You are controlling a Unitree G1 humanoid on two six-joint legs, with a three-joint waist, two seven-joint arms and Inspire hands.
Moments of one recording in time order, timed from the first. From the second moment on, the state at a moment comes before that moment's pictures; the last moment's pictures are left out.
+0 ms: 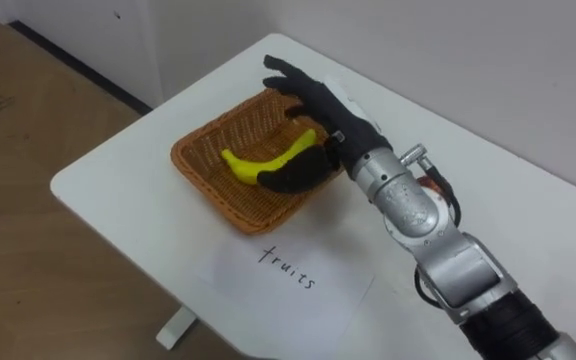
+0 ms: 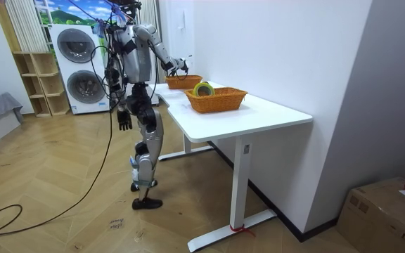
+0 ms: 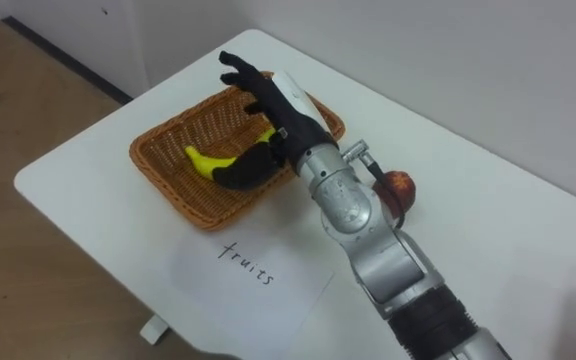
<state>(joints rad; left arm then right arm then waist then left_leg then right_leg) 0.27 0.18 0.12 0.92 0.39 0.17 0.14 -0.41 -0.26 0.45 0.15 -0.13 0.10 0.00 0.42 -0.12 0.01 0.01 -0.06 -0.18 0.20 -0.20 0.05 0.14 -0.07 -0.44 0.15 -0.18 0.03</state>
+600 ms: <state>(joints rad) 0.27 0.18 0.11 0.93 0.39 0.17 0.14 -0.41 -0.26 0.45 0.16 -0.13 0.10 0.03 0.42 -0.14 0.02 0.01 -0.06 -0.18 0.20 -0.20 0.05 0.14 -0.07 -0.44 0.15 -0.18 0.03</state>
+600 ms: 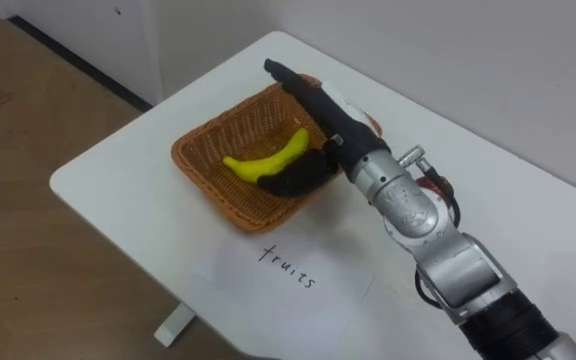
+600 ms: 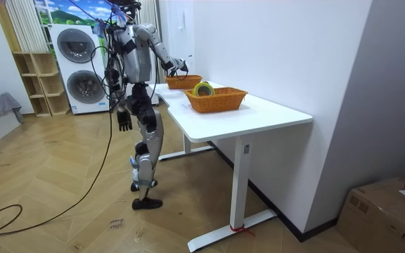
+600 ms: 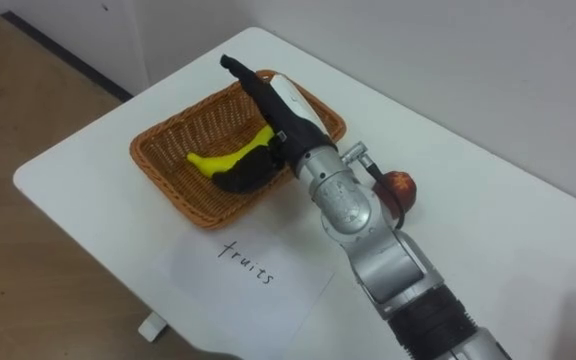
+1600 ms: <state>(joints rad) 0.28 0.18 0.12 0.94 0.39 0.13 0.17 -0.41 -0.27 0.37 0.21 -0.16 0.02 -0.14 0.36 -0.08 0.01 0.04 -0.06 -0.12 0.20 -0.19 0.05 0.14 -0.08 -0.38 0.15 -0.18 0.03</state>
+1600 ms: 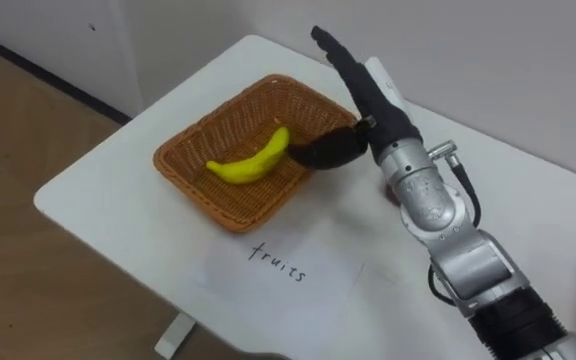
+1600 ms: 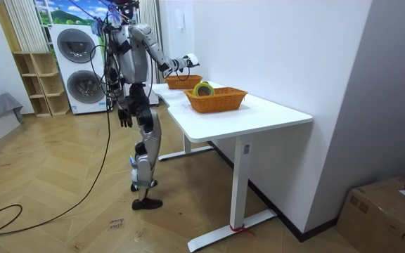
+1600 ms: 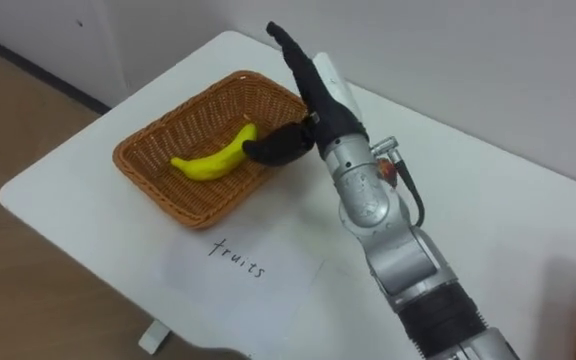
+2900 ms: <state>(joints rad) 0.19 0.17 0.03 1.04 0.38 0.12 0.19 -0.45 -0.30 0.29 0.38 0.23 -0.02 -0.20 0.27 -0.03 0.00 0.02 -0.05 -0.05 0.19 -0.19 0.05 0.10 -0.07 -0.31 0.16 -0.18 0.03</state>
